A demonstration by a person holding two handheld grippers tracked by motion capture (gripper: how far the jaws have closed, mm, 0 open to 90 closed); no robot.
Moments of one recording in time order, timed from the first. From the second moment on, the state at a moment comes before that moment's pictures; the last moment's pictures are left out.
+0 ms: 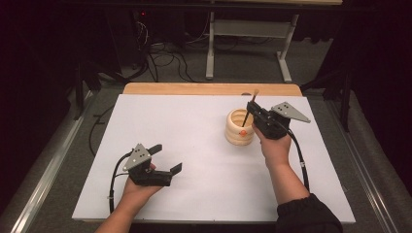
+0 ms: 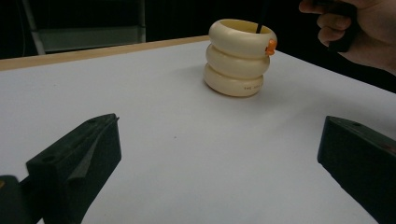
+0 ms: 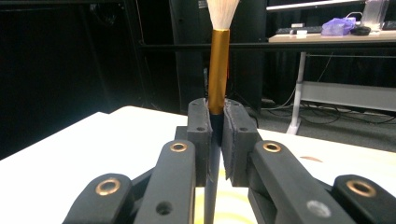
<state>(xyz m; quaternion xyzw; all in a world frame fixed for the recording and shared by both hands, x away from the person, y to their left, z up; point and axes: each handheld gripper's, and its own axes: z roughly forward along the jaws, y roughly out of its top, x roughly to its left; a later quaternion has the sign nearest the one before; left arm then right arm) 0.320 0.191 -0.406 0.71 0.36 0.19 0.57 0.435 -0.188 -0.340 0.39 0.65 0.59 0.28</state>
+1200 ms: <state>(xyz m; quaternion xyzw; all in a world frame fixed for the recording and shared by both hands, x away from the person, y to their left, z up) 0.321 0.190 -0.407 0.71 0.36 0.19 0.57 0.445 -0.188 -0.363 0.42 0.67 0.55 0.27</state>
